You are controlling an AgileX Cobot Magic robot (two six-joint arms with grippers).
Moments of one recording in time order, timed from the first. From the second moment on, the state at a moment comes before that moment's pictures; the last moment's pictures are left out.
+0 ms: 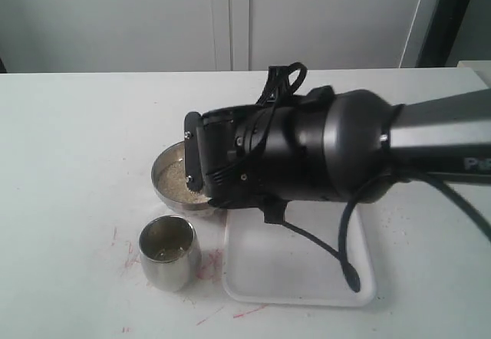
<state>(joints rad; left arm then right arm) -0.19 0.00 0.01 -0.16 0.08 -0.02 0.84 1.80 -1.20 -1.09 1.02 0.16</state>
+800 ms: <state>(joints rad) -0.19 0.00 0.01 -0.16 0.08 -0.02 0.84 2.00 -1.20 -1.37 0.98 0.22</state>
